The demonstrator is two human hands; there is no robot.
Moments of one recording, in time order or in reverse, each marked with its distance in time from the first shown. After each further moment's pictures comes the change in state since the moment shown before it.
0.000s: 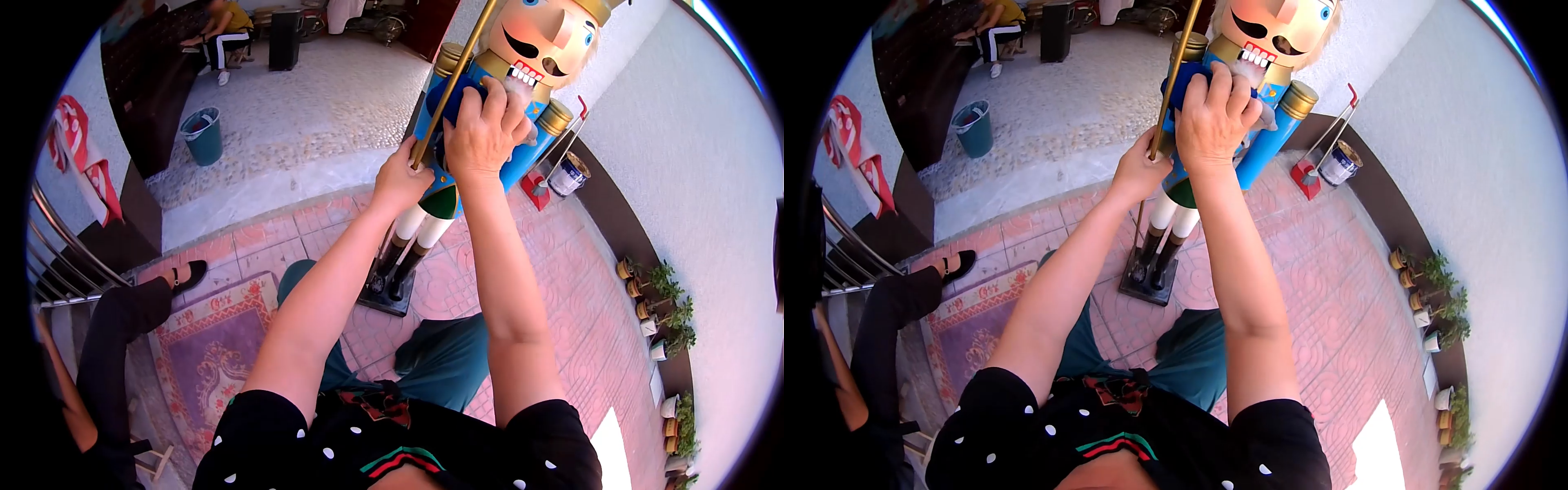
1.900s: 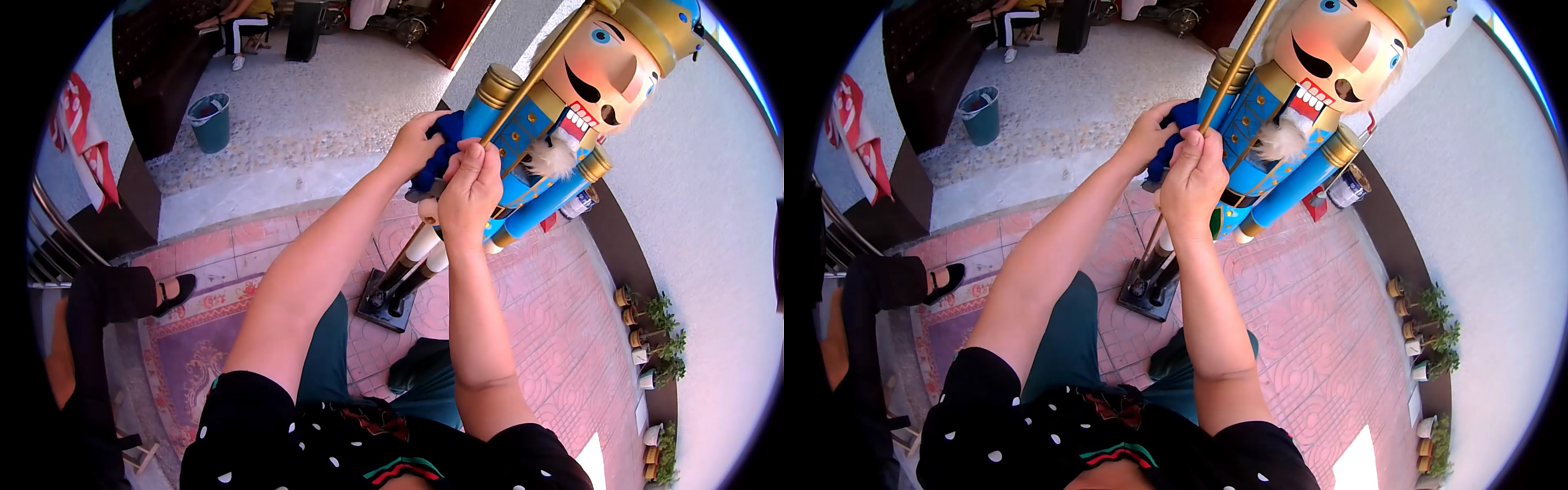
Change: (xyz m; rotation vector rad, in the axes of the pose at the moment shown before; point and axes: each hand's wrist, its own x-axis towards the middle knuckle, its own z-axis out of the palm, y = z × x) left_hand 0.088 0.008 -0.031 -0.178 -0.070 0.288; right_hand -0.032 -0.056 0.011 0.991 -0.132 0.687
